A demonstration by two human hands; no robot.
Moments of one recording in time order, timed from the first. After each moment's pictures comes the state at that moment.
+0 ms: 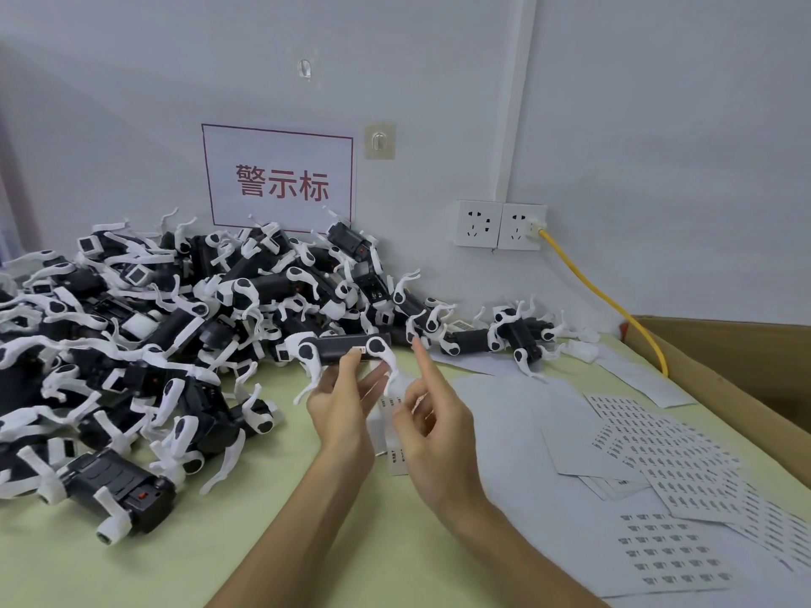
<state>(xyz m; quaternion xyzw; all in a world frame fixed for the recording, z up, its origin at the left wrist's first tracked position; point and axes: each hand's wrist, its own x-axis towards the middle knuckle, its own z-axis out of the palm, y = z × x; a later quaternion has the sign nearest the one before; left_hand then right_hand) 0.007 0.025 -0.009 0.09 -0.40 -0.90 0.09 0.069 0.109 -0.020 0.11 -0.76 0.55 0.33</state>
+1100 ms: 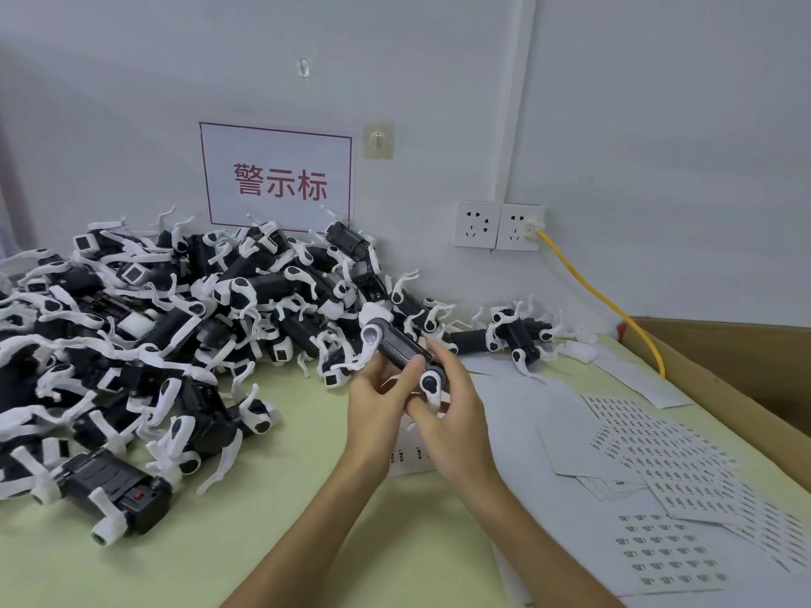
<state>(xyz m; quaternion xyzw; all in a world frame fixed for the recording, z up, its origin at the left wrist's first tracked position) 0.023 0.040 -0.012 -0.15 -0.54 -0.82 0.04 0.056 0.130 -0.014 0.04 -0.77 0.57 0.28</state>
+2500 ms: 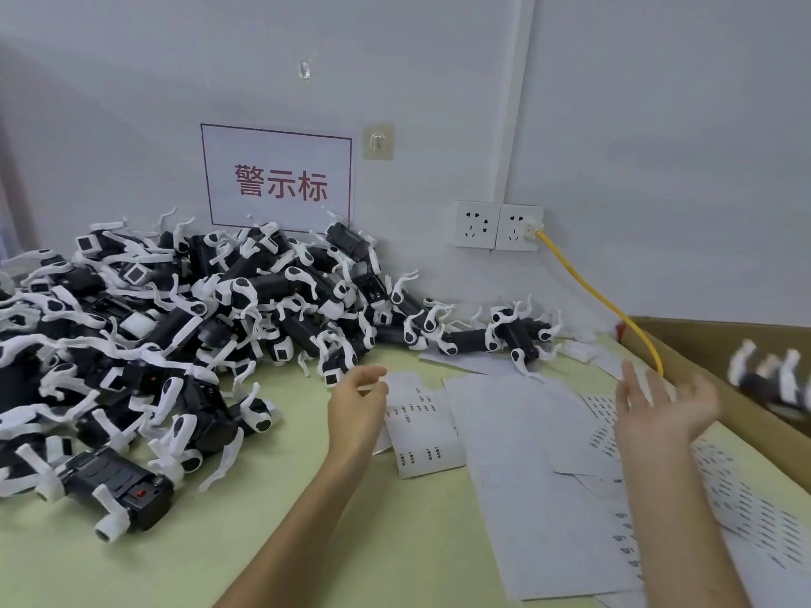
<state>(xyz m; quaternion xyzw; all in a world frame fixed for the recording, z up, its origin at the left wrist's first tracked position) -0.001 0.023 -0.027 -0.02 -0.72 -0.68 0.11 0.077 0.304 0.020 -0.21 -0.20 0.86 0.41</state>
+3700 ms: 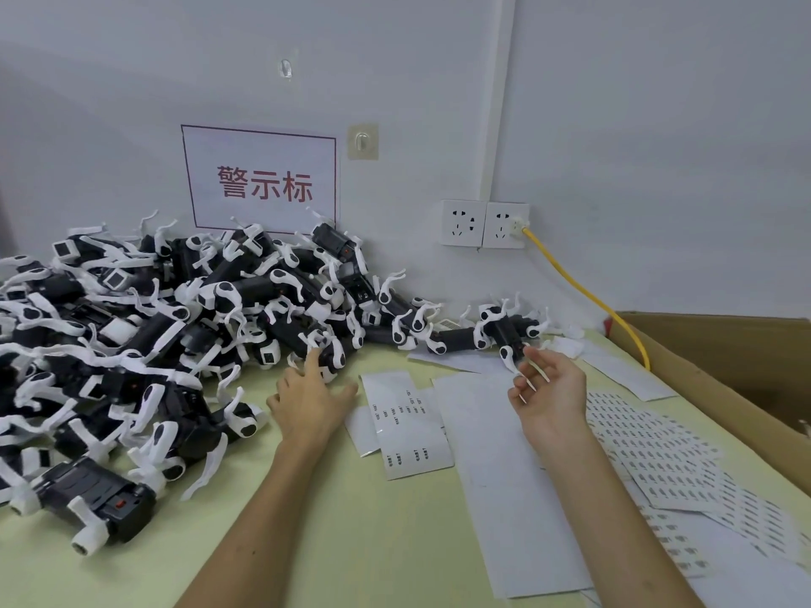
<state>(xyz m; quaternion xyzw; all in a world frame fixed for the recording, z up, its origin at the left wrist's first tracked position) -0.063 -0.006 -0.044 0.06 -0.94 -0.31 0.14 0.044 0.239 0.015 -0.21 -0.38 0.88 0.22</state>
